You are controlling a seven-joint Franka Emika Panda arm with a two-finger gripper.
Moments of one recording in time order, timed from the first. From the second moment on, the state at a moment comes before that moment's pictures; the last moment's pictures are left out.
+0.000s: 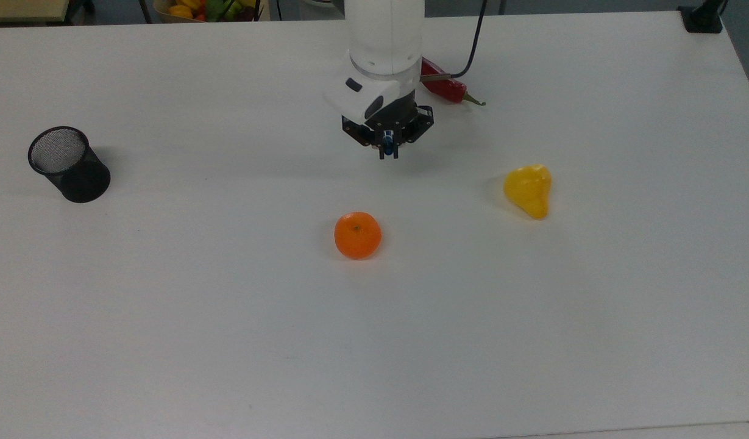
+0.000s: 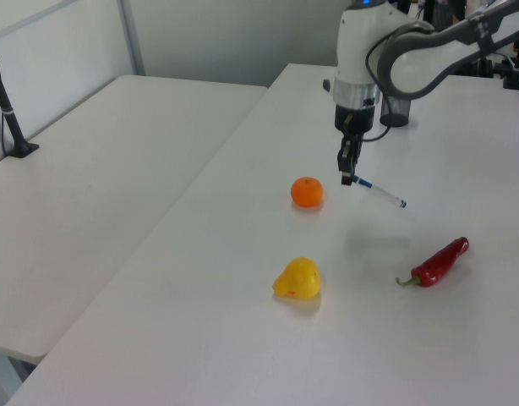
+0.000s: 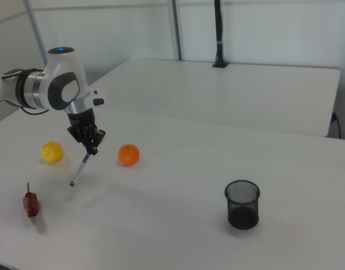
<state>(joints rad) 0.19 0.27 0.07 -1.80 0.02 2.13 0.12</state>
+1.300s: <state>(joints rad) 0.23 0.41 0.08 -1.79 0.02 2.29 0.14</state>
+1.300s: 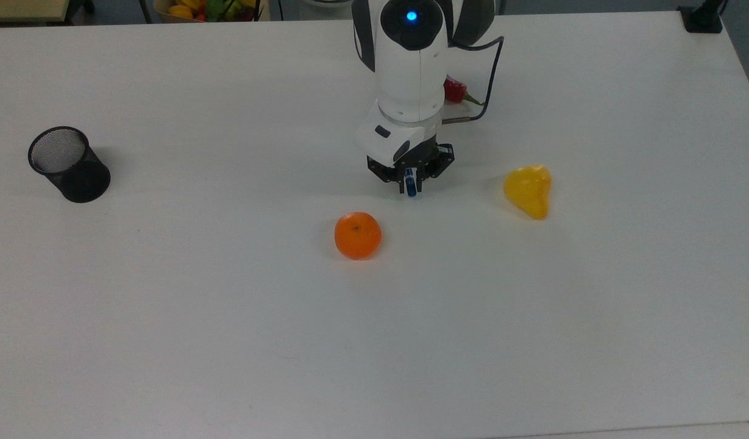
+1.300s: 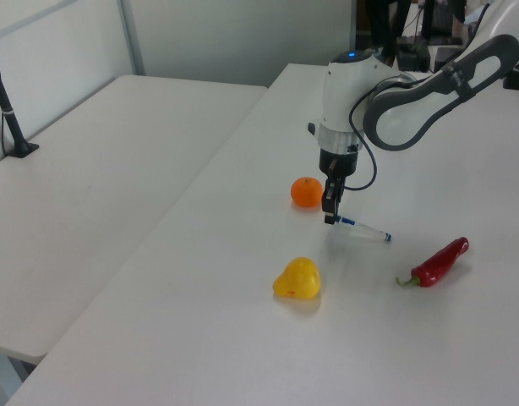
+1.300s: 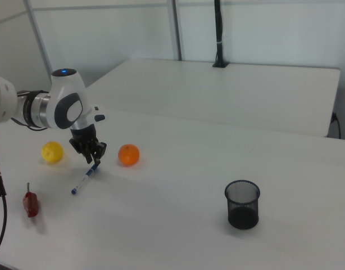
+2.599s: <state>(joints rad) 0.10 0.06 0.07 -1.76 0.07 1.85 0.14</state>
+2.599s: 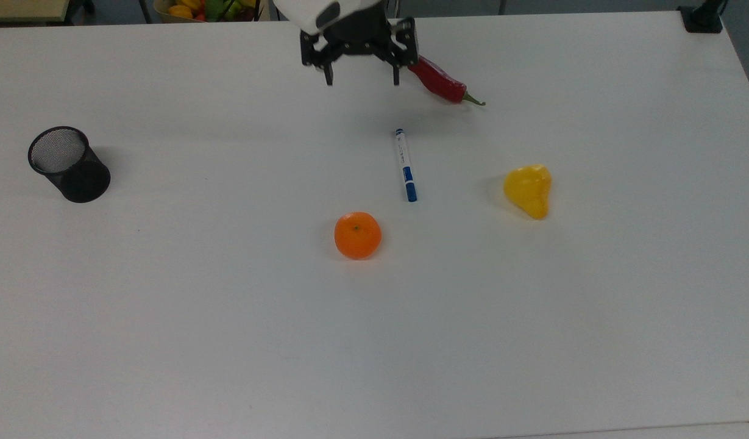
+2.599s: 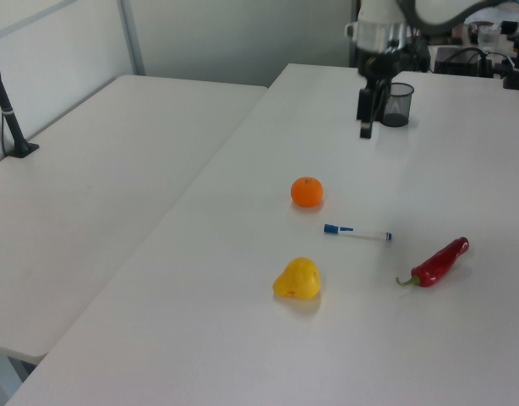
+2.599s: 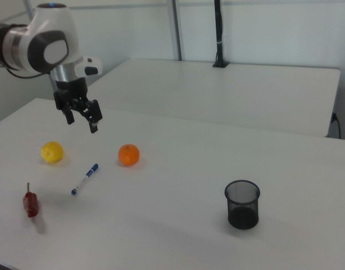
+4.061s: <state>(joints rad) 0.10 -0.03 -0.04 -1.72 0.03 1.78 -0.03</state>
